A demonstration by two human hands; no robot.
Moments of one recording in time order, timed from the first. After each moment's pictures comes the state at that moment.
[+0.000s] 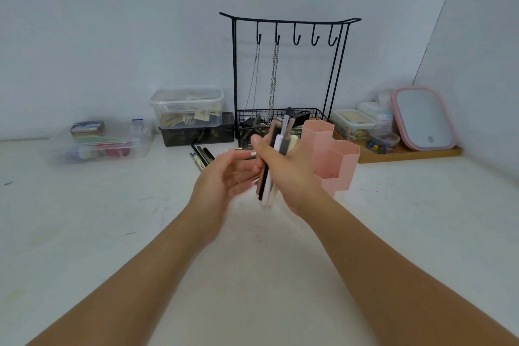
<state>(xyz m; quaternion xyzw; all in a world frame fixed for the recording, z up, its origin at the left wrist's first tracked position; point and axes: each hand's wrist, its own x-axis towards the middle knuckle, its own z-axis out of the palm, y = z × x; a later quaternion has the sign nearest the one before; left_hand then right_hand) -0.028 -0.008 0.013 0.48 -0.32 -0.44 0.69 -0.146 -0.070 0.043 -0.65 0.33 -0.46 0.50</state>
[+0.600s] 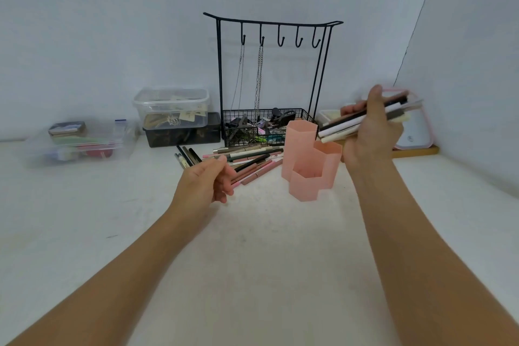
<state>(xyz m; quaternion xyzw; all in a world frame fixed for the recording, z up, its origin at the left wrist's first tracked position) -0.025 -0.006 0.009 0.56 -0.39 -0.35 0.64 -0.237 -0.149 0.088 -0.27 0.21 -0.77 0.54</state>
